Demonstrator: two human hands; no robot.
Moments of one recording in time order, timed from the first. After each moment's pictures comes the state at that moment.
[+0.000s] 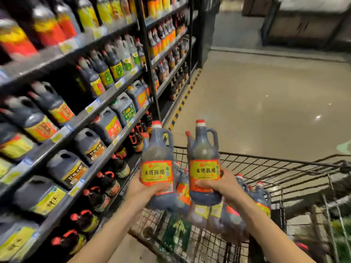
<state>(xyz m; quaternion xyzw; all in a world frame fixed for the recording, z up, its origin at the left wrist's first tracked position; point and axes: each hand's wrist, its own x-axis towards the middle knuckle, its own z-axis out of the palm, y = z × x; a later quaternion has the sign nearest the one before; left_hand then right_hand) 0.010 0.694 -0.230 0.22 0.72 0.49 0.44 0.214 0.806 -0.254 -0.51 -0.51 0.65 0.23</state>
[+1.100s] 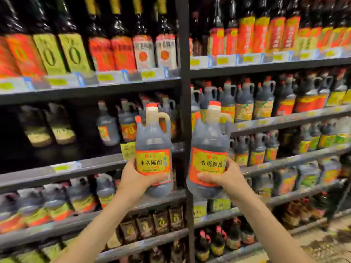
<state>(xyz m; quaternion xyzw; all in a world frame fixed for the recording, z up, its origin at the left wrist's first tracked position) -0.181 0.201 -0.055 0.06 0.75 0.65 -0.07 -0.141 0.433 -0.073 -0.03 -0.70 0.70 0.13</state>
